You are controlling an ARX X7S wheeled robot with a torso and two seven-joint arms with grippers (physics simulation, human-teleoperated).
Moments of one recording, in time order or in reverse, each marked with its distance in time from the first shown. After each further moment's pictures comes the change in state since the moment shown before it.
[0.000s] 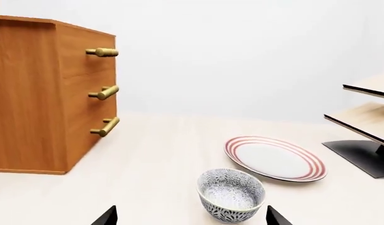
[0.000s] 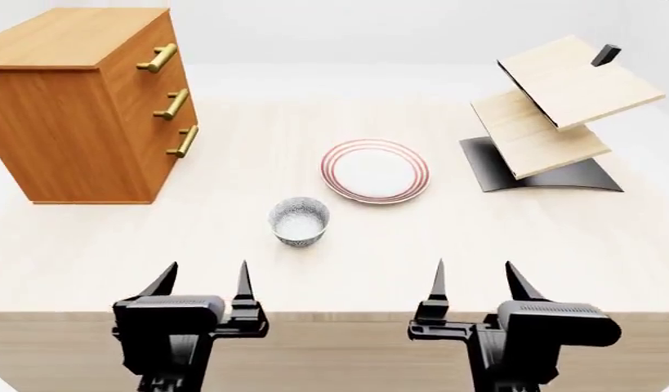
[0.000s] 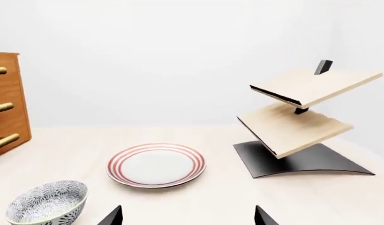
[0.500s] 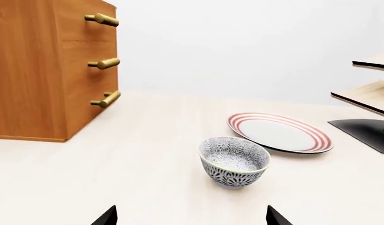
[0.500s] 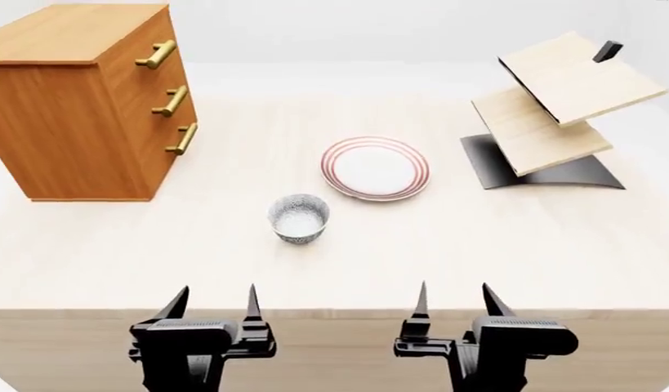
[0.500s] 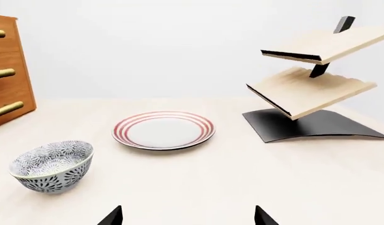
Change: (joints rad) left arm 0.029 0.068 -0.010 -0.189 0.065 0.157 0.042; right arm 0.006 -0.059 -0.003 0.229 -0.039 -0.134 -0.053
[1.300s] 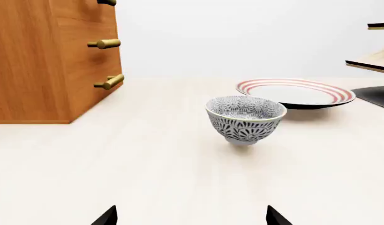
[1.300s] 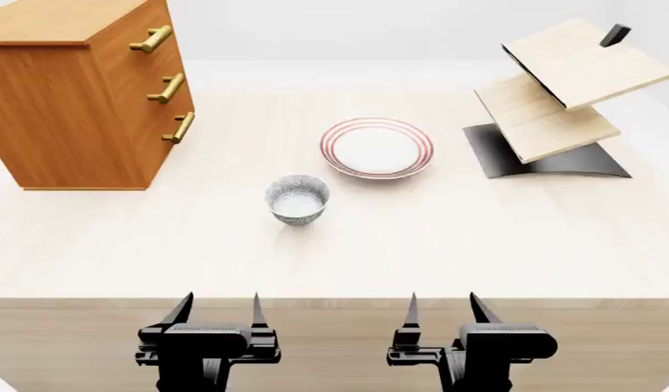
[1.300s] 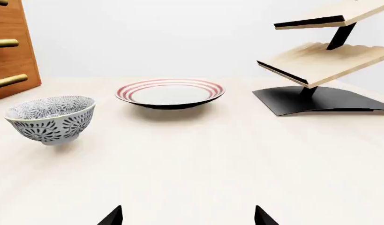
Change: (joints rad) left arm -0.017 0.078 -0.061 -0.107 0.154 0.049 0.055; right arm 0.022 -0.077 0.067 0.163 -0.079 -0.101 -0.110
